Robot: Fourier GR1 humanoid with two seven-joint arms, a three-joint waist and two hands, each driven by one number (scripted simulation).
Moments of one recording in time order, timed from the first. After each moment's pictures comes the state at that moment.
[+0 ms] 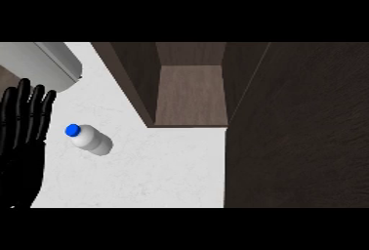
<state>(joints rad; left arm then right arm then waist) 0.01 0.08 0.01 -2.10 -0.01 -0.01 -0.03 0.03 -0.07 0.01 -2.10 -0.04 -0.04 0.00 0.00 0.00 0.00</state>
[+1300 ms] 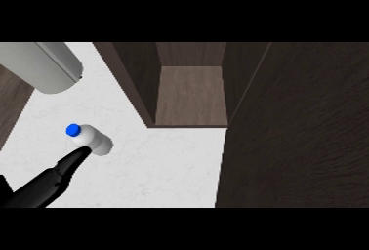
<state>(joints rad) 0.02 0.00 -0.17 -2.33 -0.53 0.74 0.60 0.23 -0.07 0.38 -2.48 -0.02 0.03 0.27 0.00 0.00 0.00</state>
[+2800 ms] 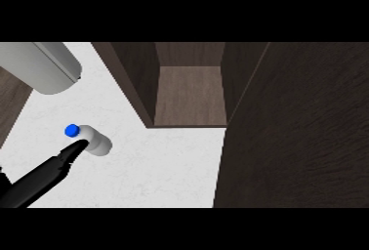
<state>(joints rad) 0.07 0.05 -0.09 -2.25 -0.50 0.72 0.61 0.24 -0.13 0.63 -2.49 0.09 -0.17 0.28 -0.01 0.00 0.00</state>
